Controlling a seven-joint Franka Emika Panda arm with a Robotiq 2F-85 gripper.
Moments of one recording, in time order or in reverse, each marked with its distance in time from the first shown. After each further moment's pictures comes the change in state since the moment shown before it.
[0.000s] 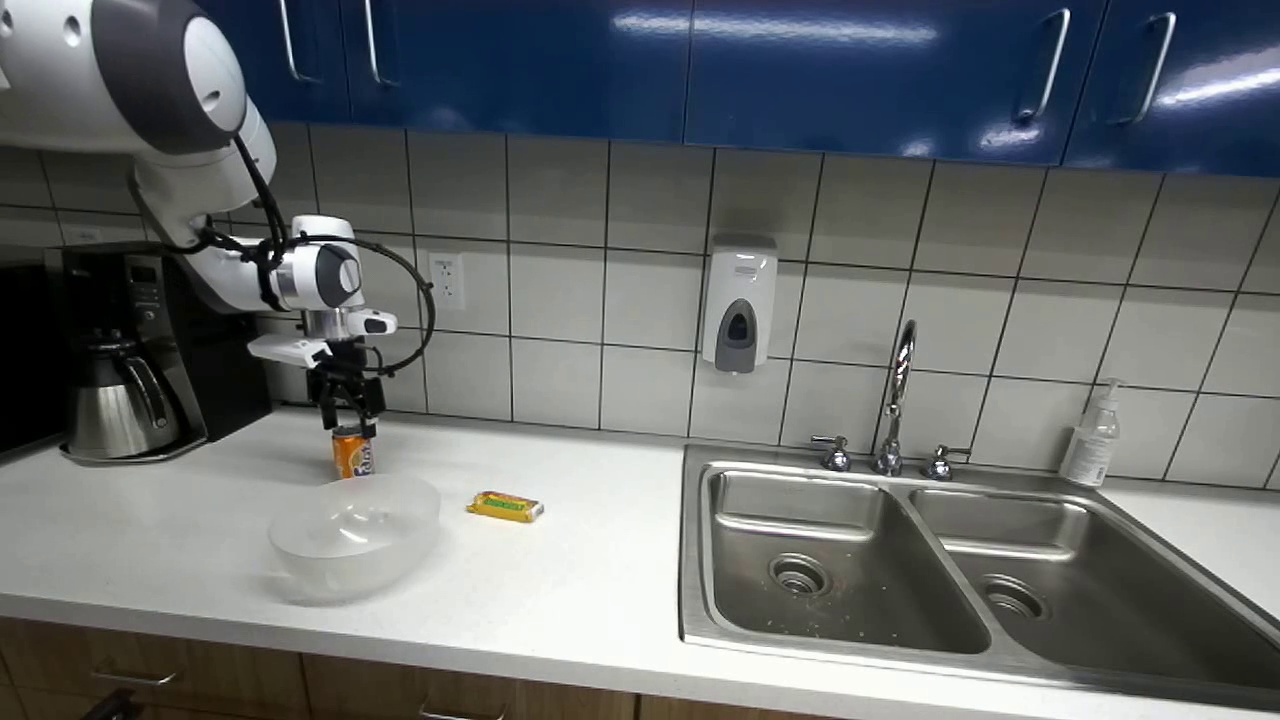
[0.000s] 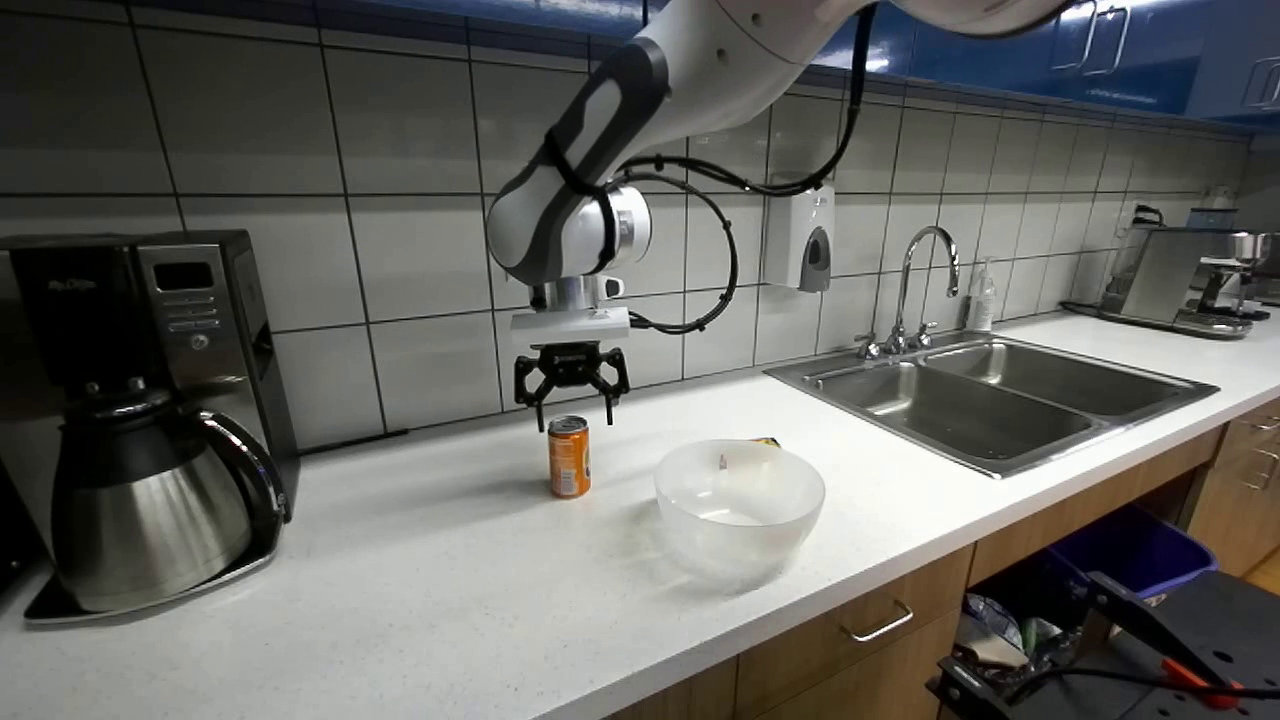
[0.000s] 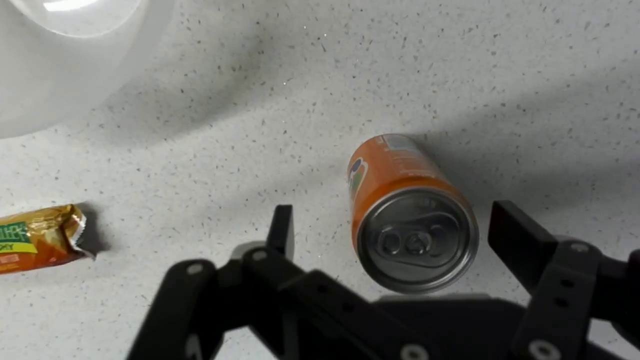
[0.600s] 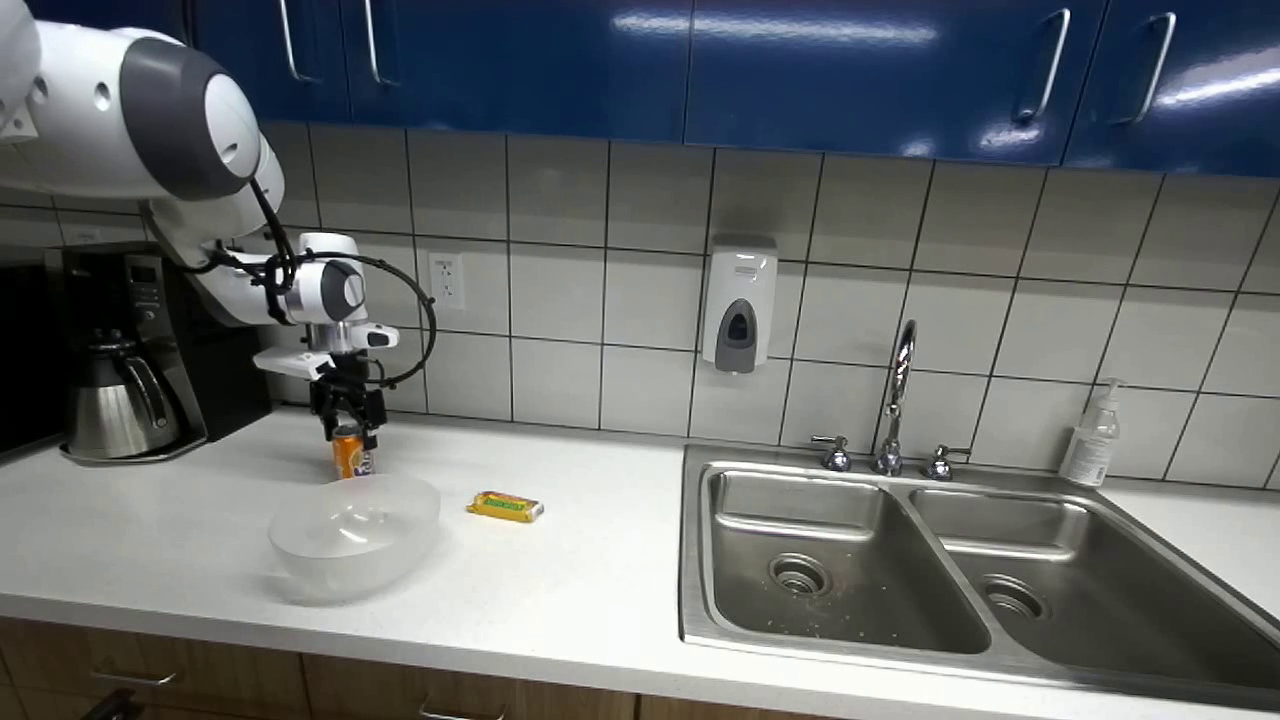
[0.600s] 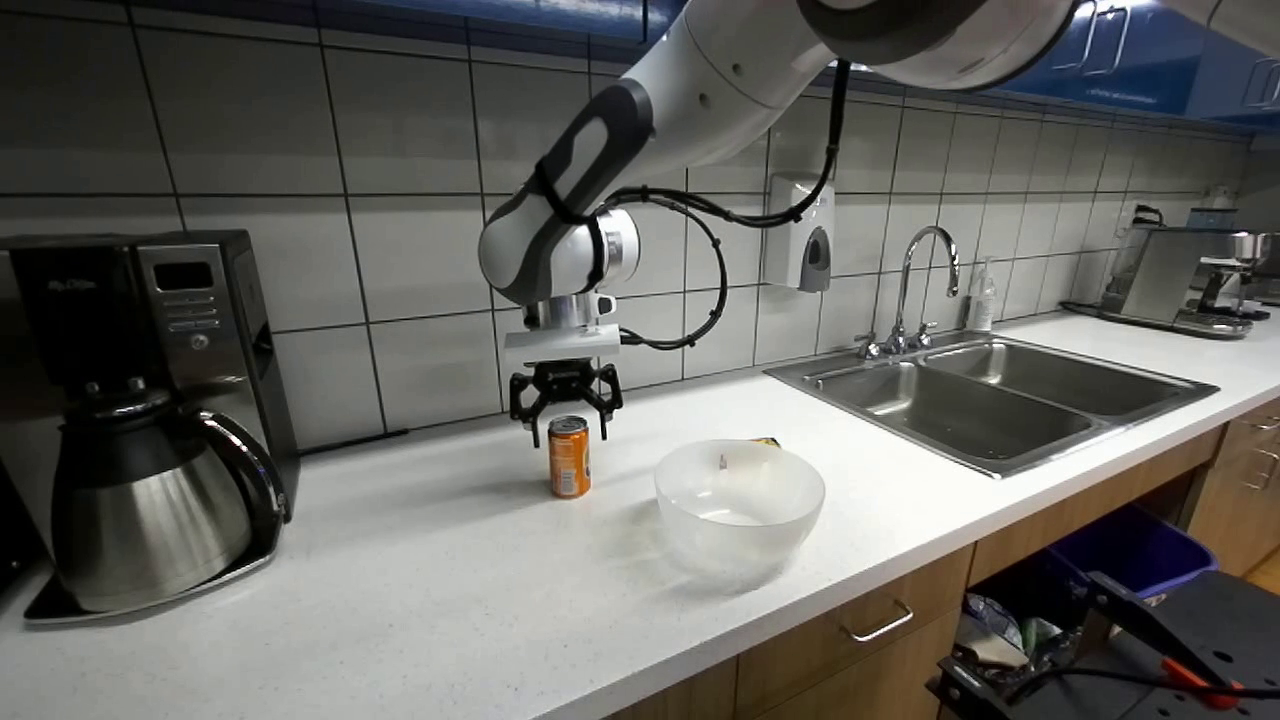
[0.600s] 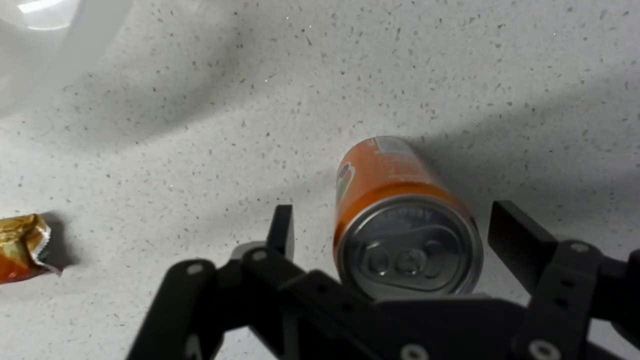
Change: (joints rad) arm 0.004 0.102 -0.001 0.123 0.009 -0.048 0.000
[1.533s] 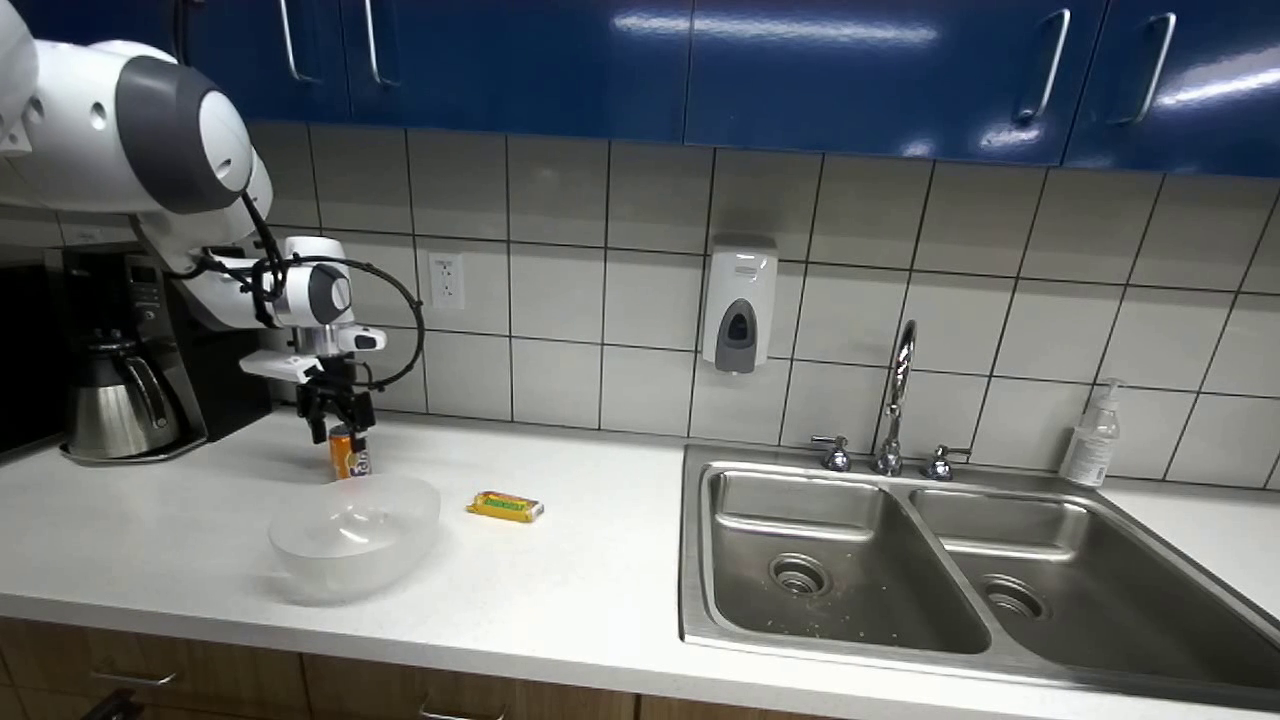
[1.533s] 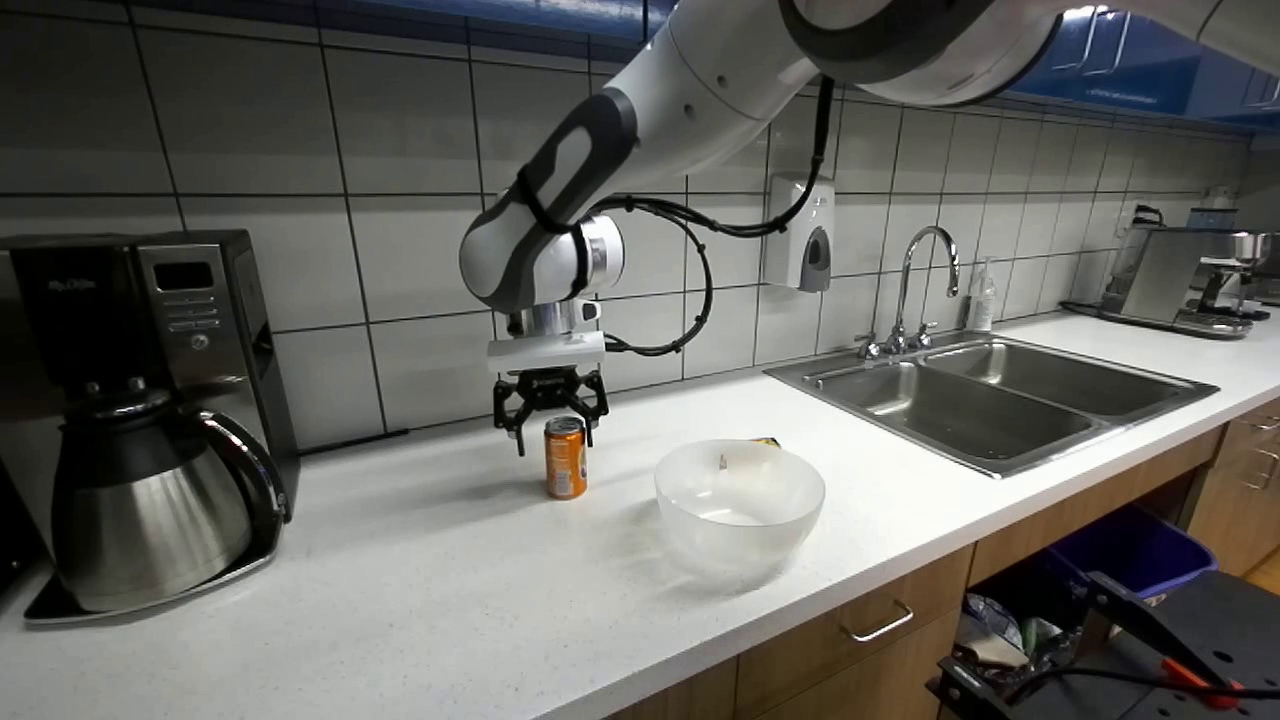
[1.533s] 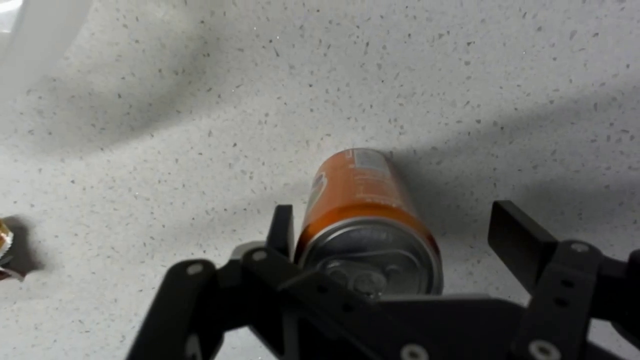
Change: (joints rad) arm 0.030 0.031 -0.002 0.042 0.000 -0.010 0.000
